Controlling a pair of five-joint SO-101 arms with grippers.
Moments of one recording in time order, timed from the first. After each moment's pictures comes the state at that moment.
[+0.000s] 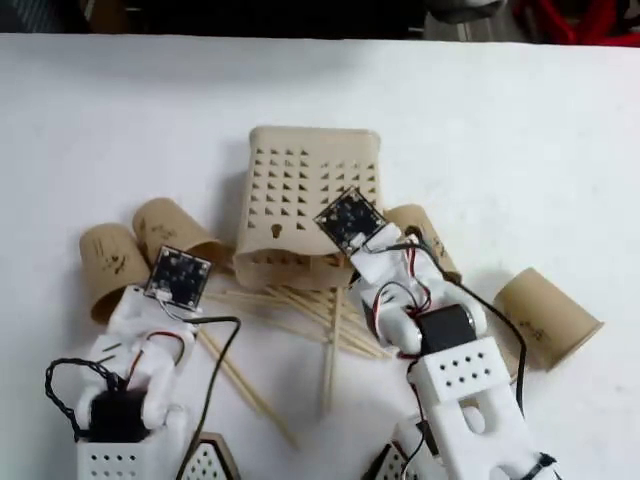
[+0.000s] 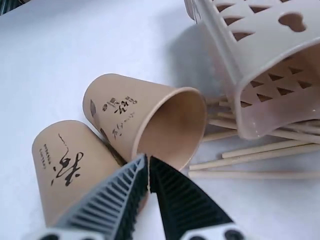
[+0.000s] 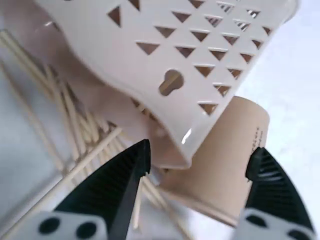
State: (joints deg) left arm -5.9 -104.0 88.2 65.9 -21.9; right arm -21.2 -53.9 60.1 53.7 27.6
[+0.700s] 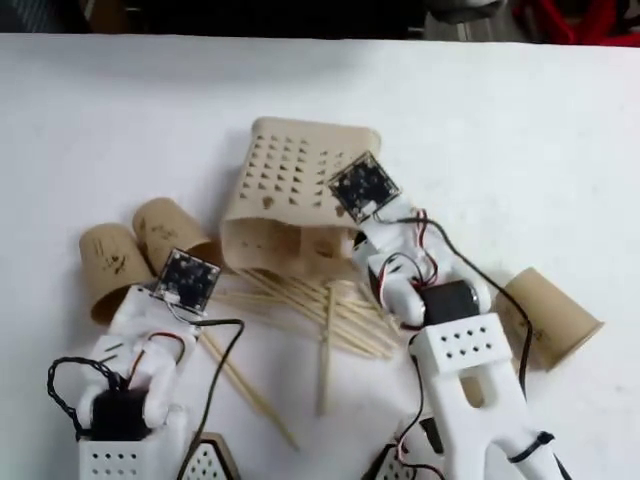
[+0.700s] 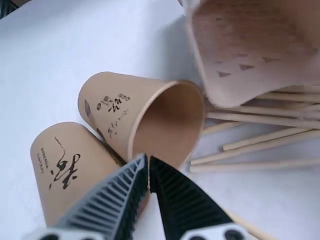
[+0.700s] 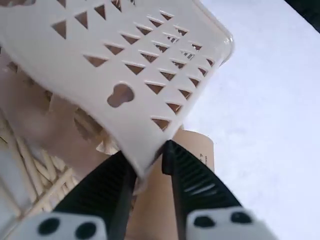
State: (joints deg) left arm -5.9 -104.0 89.4 65.9 -26.1; right arm -17.2 -45.9 52.9 44.7 27.7
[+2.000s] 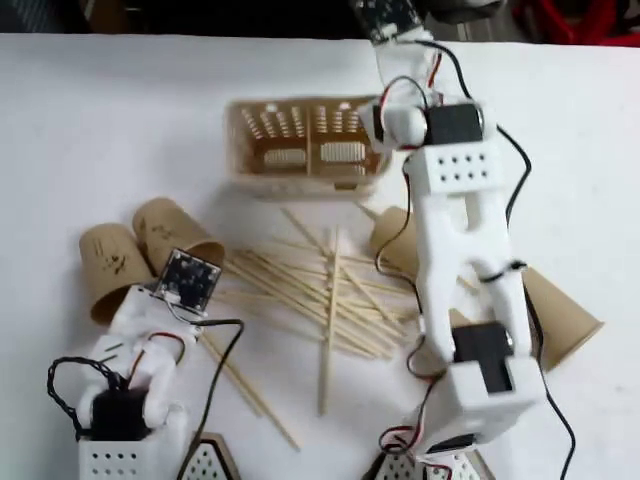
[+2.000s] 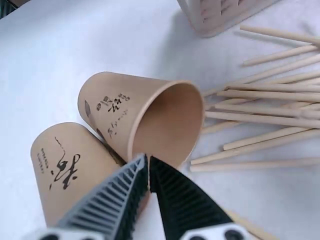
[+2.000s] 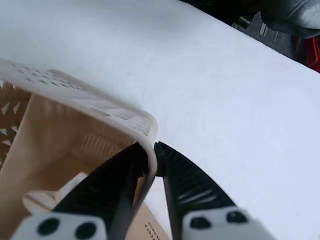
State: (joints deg) left arm -5.9 -104.0 89.4 65.9 -26.4; right arm -11.8 7.8 -23.0 69.5 19.7
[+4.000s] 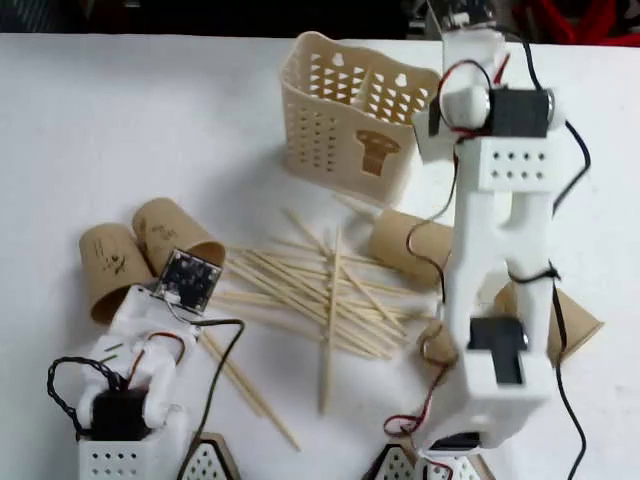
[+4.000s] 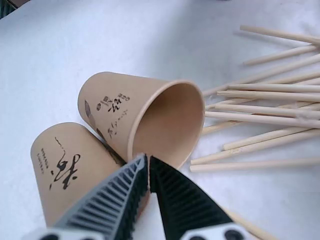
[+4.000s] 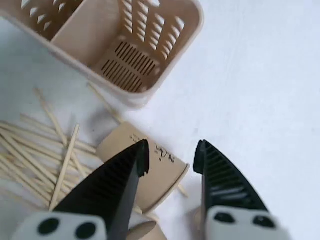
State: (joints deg) left arm -5.9 -104.0 89.4 65.9 -26.4; right arm -2.6 7.3 -37.5 98.4 16.0
